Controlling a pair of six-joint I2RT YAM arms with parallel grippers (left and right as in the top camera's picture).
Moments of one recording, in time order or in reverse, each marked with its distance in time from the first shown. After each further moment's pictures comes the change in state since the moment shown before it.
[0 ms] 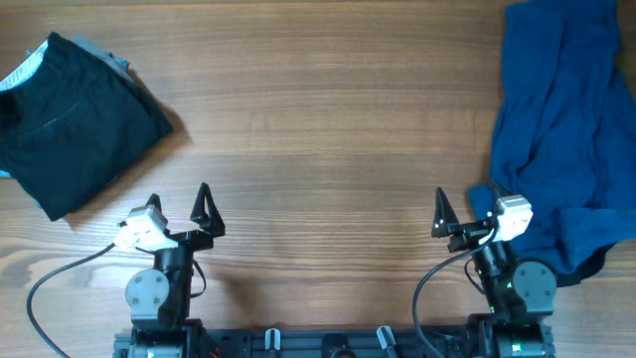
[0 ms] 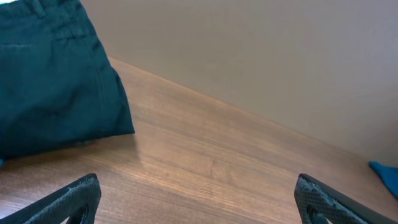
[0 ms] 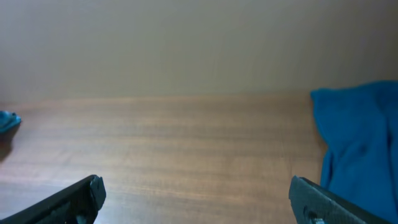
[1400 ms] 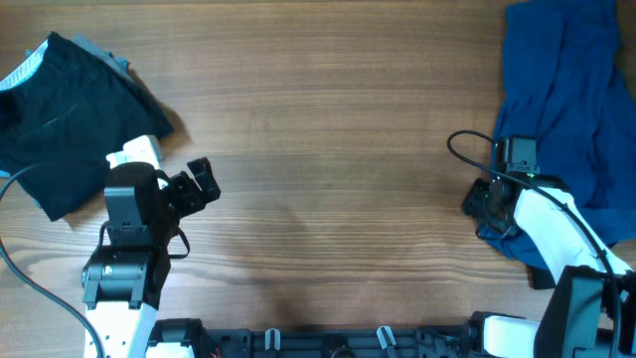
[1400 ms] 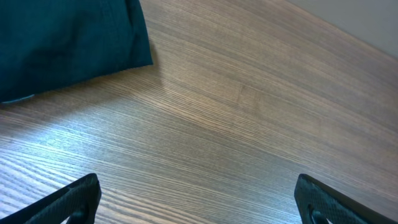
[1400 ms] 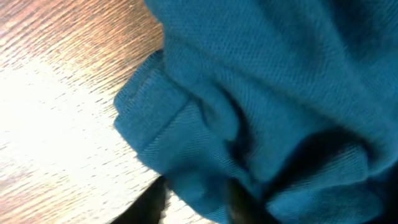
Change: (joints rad) left arm 0.000 0.813 0.673 -0.496 0.019 -0.007; right arm -0.140 1.398 0.634 -0.565 0.270 0.306
